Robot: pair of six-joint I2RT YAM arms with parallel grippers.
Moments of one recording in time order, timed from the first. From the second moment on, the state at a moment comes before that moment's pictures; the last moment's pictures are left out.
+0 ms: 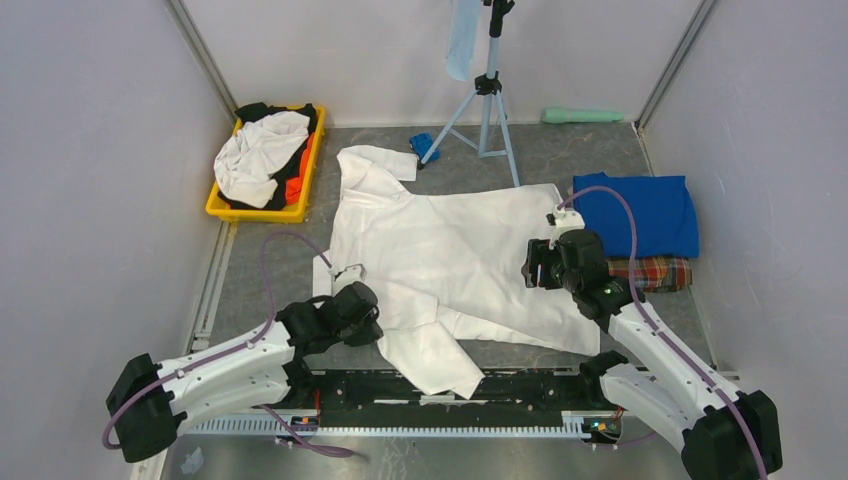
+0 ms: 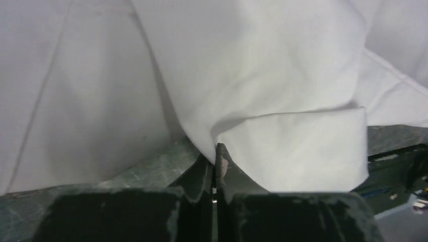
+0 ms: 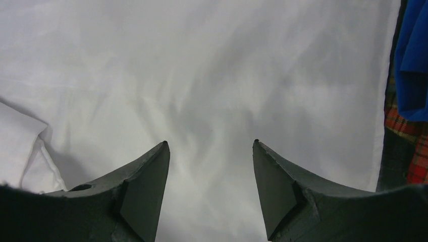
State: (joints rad) left arm -0.93 0.84 0.42 -0.61 -0.21 -1.02; right arm 0.39 0.88 0.54 -0.34 0.06 0.25
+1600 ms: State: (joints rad) left arm -0.95 0.47 0.76 -0.80 -0.21 -1.17; right arm 0.40 0.59 0.54 -0.81 0.43 0.77
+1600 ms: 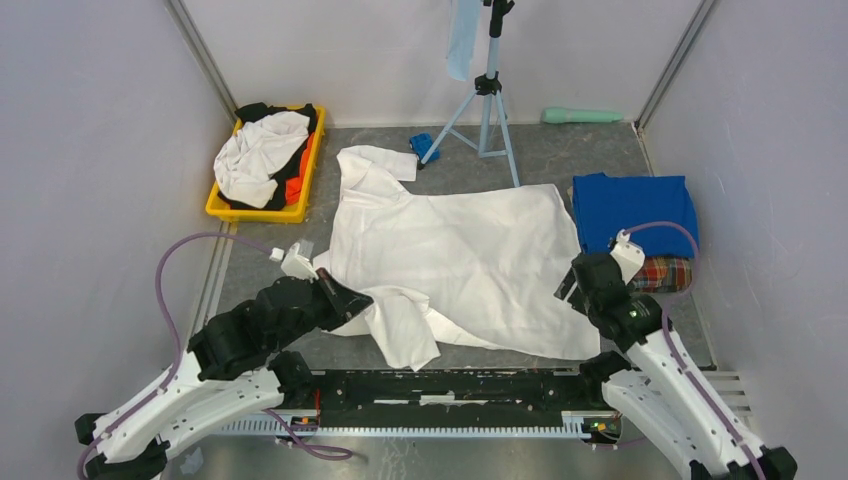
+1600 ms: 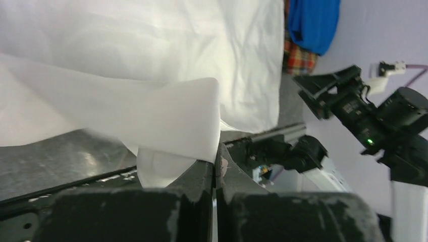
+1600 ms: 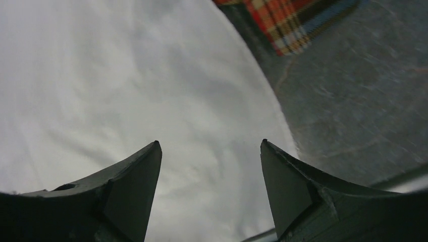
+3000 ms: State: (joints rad) left arm -0.39 1.03 0.86 -0.60 -0.28 -0.74; right arm 0.40 0.95 0.56 -0.66 0.33 0.67
